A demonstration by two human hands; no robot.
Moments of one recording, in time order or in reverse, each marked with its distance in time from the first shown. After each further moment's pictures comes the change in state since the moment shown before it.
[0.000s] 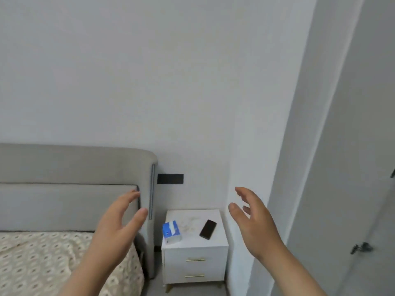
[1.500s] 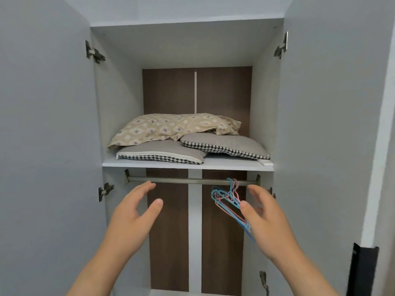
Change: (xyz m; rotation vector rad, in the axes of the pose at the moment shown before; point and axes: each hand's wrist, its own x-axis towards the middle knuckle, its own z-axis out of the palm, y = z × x) left_hand -0.046 0.361 0.414 -0.883 -1.115 0.674; right_hand -0.216 -0.049 -0.354 -0.751 1.379 0.344
